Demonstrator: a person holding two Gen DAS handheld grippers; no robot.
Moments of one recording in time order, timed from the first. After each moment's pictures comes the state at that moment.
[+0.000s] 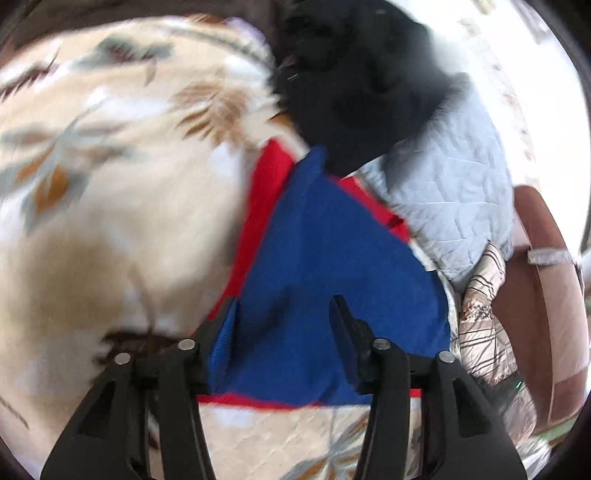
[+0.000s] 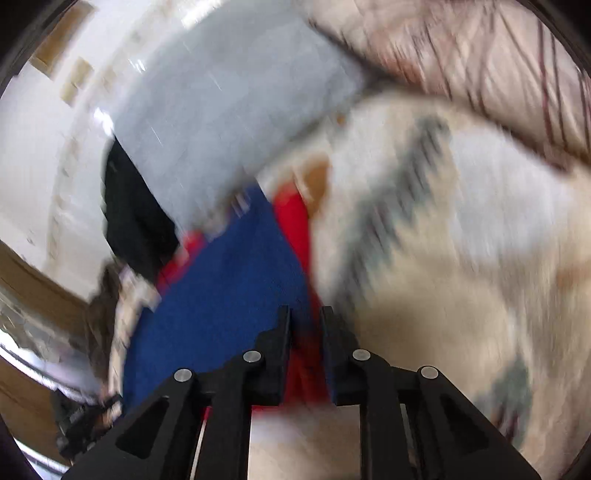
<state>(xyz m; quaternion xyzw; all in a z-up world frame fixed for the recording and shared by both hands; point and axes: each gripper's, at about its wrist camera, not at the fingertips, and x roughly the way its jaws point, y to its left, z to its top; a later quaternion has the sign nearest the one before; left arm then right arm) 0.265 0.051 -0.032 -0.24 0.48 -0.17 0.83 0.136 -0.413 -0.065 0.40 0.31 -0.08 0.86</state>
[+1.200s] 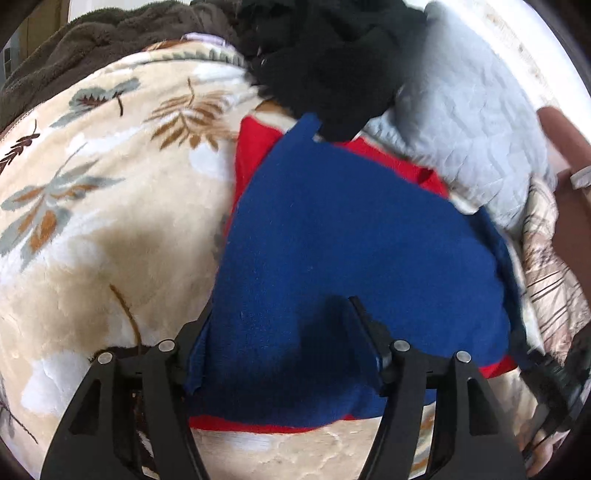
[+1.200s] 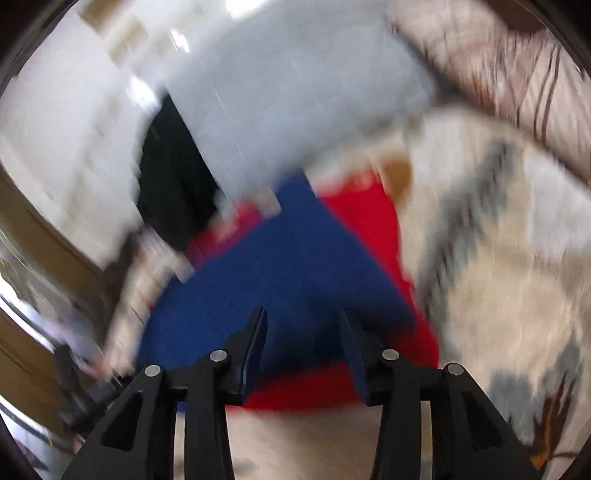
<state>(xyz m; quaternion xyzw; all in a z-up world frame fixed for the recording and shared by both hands) 0.261 0.001 -0.050 -0.08 0.49 -0.12 0.86 0.156 -0.348 -0.071 0.33 0.38 -0.04 0.87</state>
